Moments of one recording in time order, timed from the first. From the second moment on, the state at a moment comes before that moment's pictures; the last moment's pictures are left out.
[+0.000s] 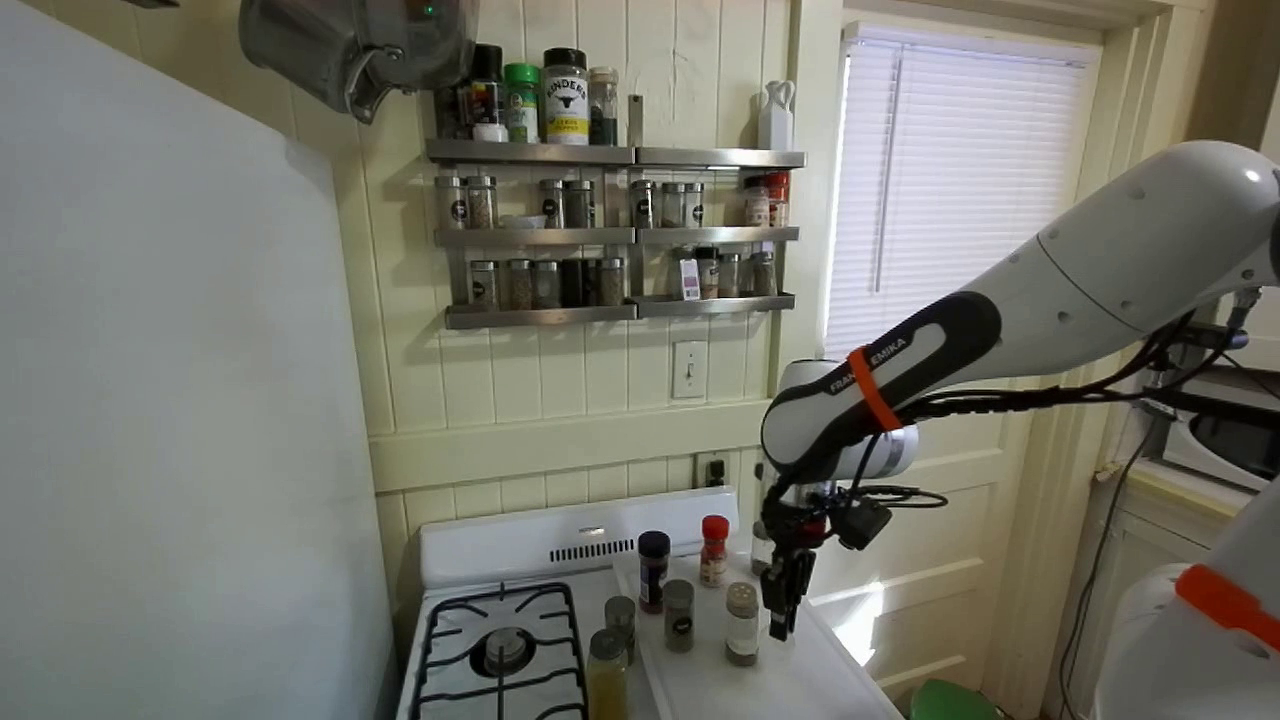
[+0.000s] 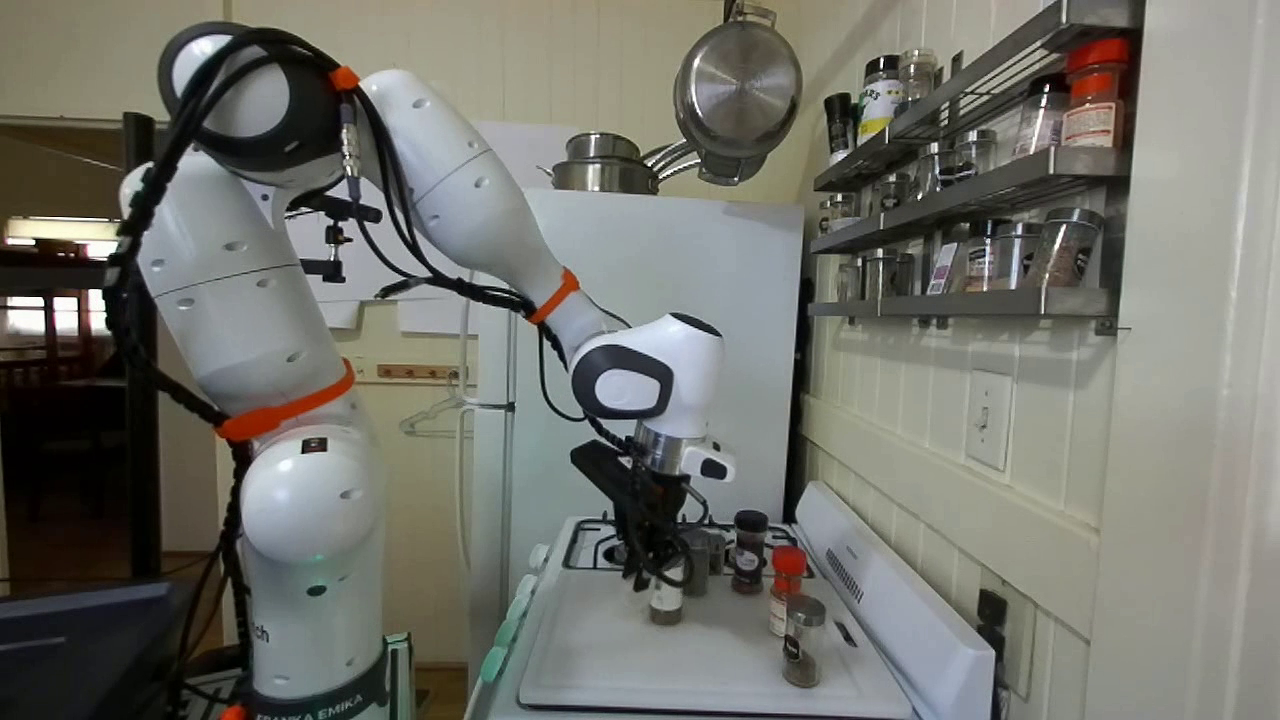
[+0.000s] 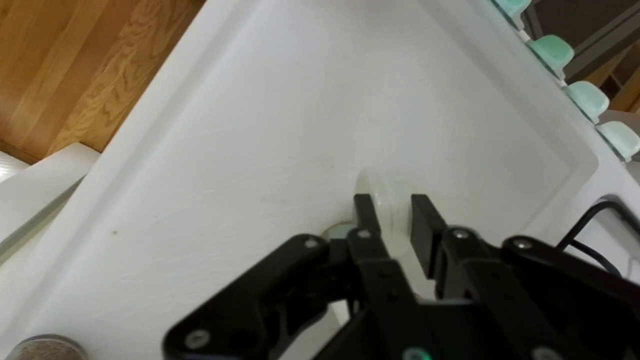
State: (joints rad) arm 0.07 -0.36 -0.16 -2.74 0.19 2.28 -0.47
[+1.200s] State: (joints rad) arm 0.12 -0.28 0.00 -2.71 0.04 2.27 -0.47
